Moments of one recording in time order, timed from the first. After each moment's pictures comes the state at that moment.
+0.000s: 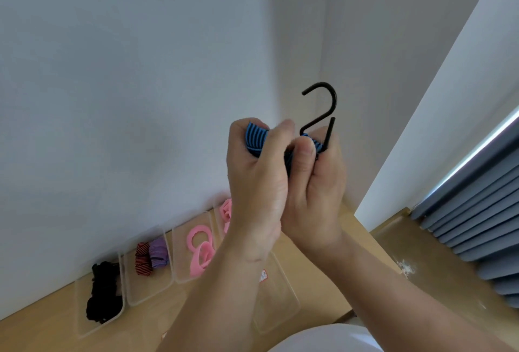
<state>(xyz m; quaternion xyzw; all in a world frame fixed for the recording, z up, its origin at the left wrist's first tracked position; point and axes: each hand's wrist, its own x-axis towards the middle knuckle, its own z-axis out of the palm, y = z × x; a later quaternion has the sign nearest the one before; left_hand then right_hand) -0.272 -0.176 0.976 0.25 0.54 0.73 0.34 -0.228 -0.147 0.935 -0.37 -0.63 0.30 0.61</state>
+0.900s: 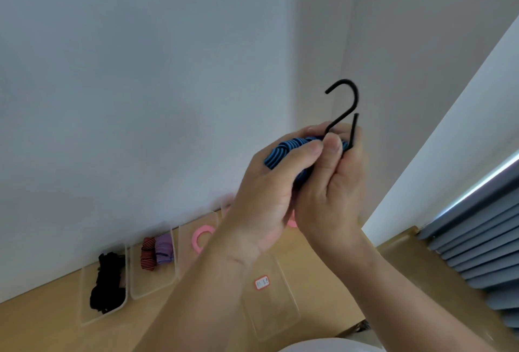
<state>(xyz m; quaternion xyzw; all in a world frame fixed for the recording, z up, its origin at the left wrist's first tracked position) -0.290 -0.183 0.971 0.29 0.46 0.66 0.52 -0.227 -0.137 0.943 -0.35 -0.62 0.31 0.63</state>
